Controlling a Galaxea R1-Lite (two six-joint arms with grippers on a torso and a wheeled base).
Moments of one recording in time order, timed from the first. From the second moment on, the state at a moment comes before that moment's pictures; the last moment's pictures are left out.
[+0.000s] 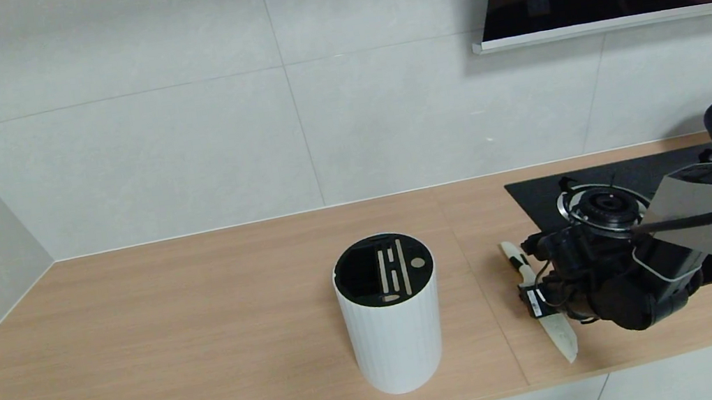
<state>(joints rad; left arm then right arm) 0.01 0.00 0.00 0.00 0.05 -0.01 0.30 2.38 -0.98 -0.66 -0.16 0.08</state>
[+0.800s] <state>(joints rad) 0.01 0.01 -0.09 0.02 -0.01 -0.01 0.32 2.21 -0.89 -0.69 -0.19 0.08</state>
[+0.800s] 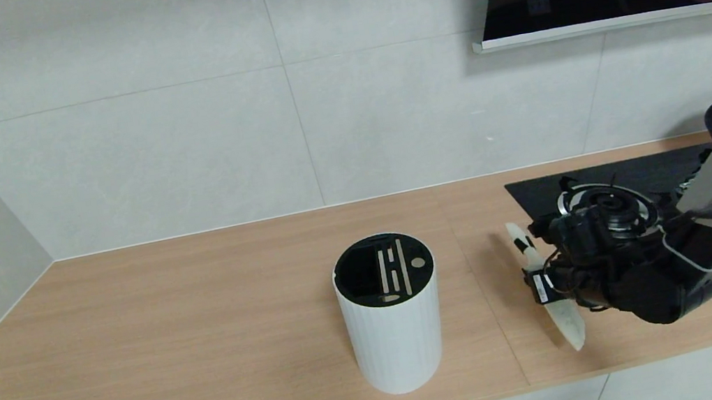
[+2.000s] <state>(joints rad) -0.45 1.28 -0.75 -0.40 -0.31 -0.31 0.91 1.70 -1.00 -0.55 -0.32 0.14</state>
